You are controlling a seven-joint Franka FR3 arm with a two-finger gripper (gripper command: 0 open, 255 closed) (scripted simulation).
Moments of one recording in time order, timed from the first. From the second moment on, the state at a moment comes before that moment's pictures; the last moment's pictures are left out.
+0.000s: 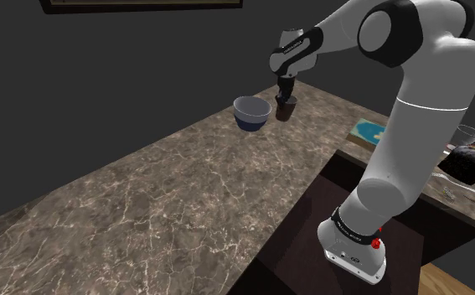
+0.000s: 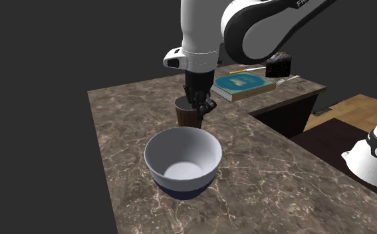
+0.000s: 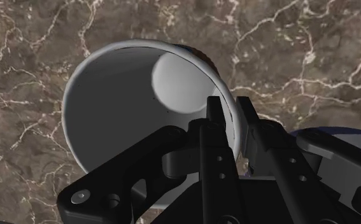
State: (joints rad) arm -0.18 0.25 -0.39 -2.01 -0.10 2.23 -0.54
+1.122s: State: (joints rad) arm -0.17 0.14 -0.40 -1.89 -0.13 2.02 -0.54
